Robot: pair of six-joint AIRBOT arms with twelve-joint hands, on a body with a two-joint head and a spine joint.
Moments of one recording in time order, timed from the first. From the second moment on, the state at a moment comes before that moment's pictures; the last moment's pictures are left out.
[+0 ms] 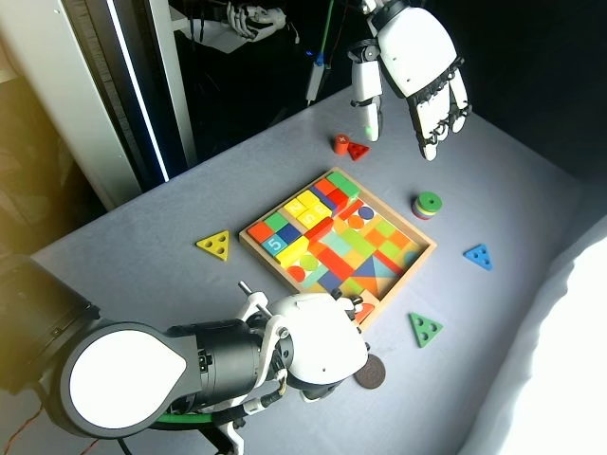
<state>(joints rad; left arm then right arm) -0.11 -0.86 0.51 -1.88 -1.19 2.91 -0.17 -1.38 1.87 -1.53 0.72 0.07</state>
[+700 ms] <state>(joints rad) -0.11 -0.86 0.51 -1.89 -1.19 2.91 -0.11 -1.39 1.87 -1.56 0.67 0.06</state>
